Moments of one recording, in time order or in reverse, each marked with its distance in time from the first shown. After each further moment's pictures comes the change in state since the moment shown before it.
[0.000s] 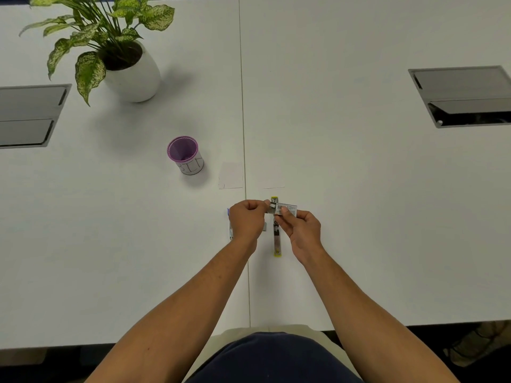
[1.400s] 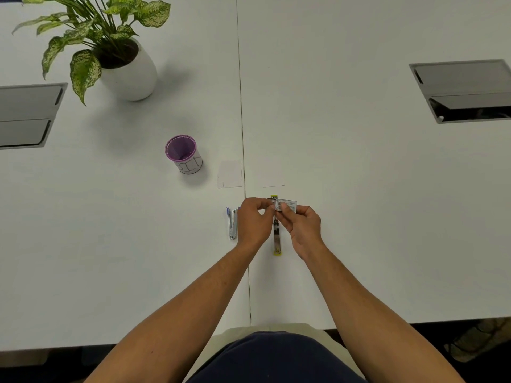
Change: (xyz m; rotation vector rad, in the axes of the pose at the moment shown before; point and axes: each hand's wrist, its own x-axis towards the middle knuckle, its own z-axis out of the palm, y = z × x) left_hand 0.001 -0.013 0.005 0.284 -0.093 0.322; right_hand 0.006 -0.003 0.002 -0.005 -0.028 -0.020
